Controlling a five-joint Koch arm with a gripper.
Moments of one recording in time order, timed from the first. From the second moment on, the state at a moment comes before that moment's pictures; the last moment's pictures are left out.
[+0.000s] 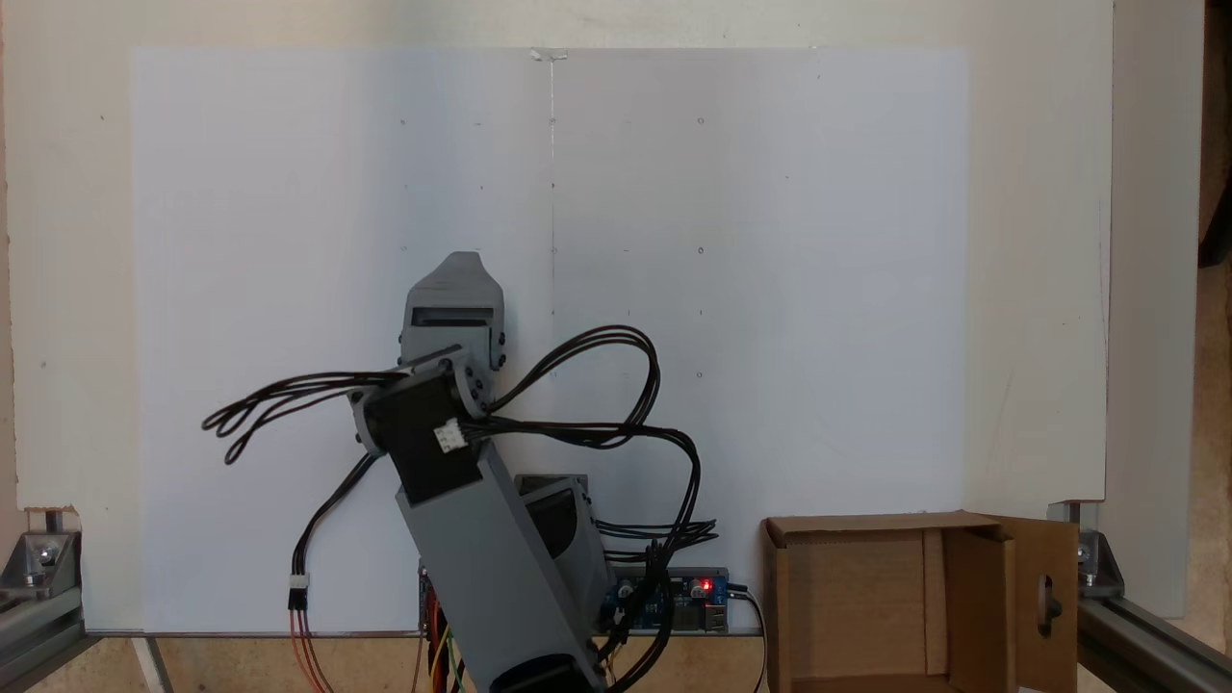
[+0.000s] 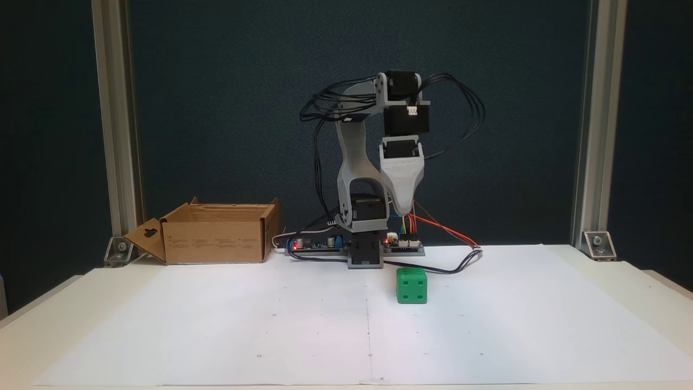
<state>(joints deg) -21.4 108.1 98.6 63.4 20.9</state>
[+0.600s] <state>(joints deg) -23.3 106.4 107.8 54.8 21.2</state>
